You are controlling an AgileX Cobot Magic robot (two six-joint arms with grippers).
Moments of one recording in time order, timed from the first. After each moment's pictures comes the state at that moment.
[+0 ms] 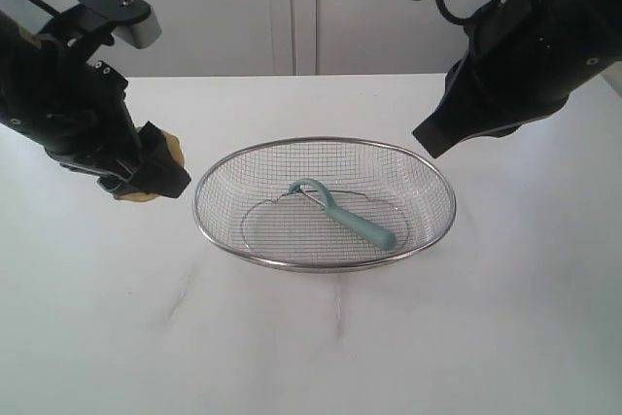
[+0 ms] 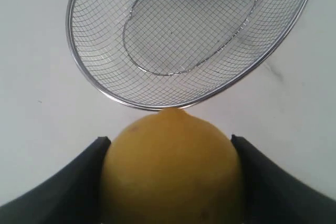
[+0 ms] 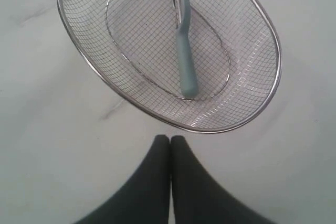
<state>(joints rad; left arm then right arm) -0.47 1.37 -1.11 -0.33 0.85 0.53 0.46 1.33 -1.26 0.13 1.04 -0.36</state>
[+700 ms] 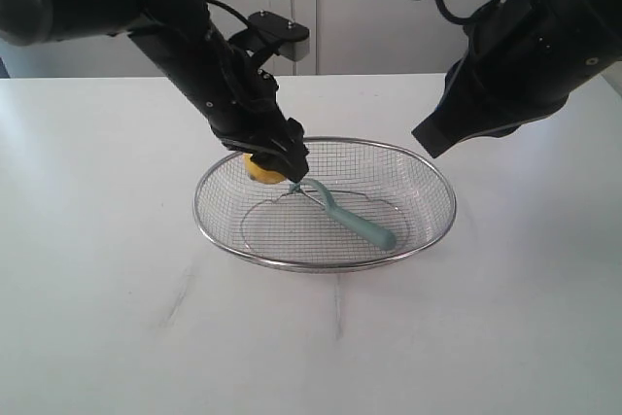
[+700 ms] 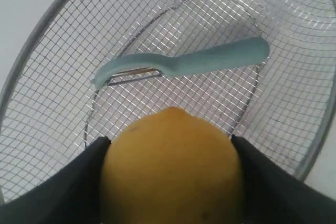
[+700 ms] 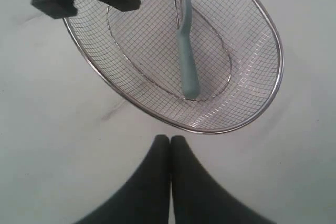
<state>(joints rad) -0.59 1.90 -1.59 -0.34 0.88 0.52 0.46 1.33 -1.26 0.14 1.04 -0.36</state>
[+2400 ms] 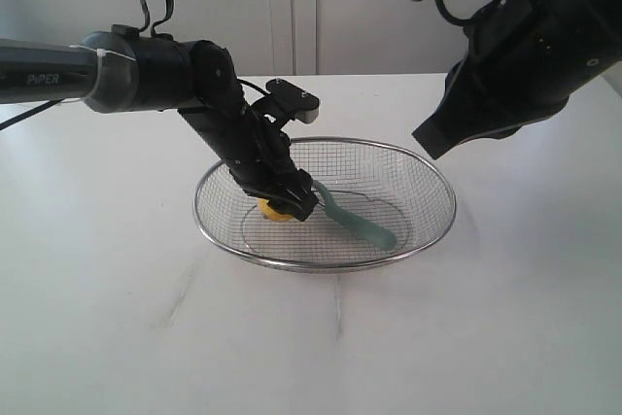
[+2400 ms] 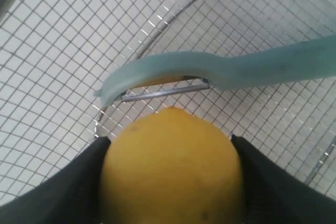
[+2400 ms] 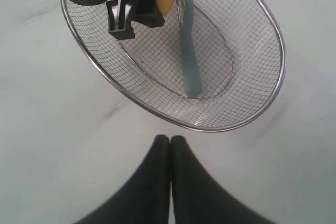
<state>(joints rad) -0.59 2.11 -1.59 -0.34 0.71 0.54 0.46 1.33 -1.26 0.14 1.05 -0.36</state>
